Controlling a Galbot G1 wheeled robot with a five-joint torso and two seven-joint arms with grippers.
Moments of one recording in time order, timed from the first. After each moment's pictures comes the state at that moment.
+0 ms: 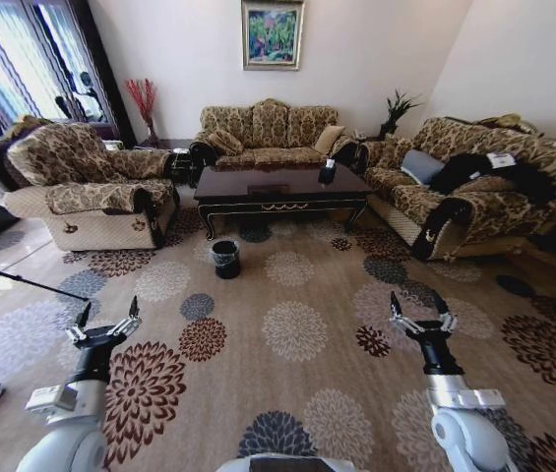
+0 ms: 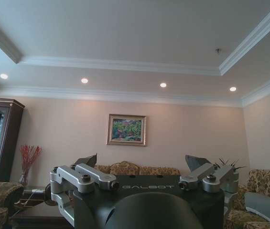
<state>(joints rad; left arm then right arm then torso) 1.77 -1.36 -0.89 -2.31 -0.38 -0.04 -0.08 -1.66 1.26 0.85 2.01 0.47 0.47 -0.18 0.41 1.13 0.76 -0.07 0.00</state>
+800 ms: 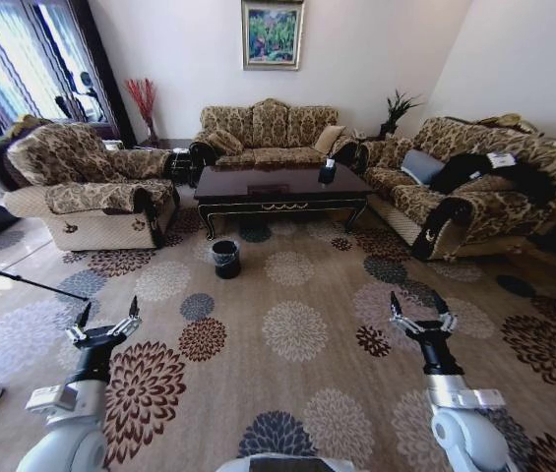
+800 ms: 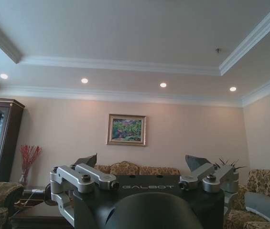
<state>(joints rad) 1.77 -1.36 -0.89 -2.31 -0.38 -0.04 -0.08 -1.66 1.26 0.85 2.01 0.47 0.47 -0.18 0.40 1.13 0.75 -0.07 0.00</state>
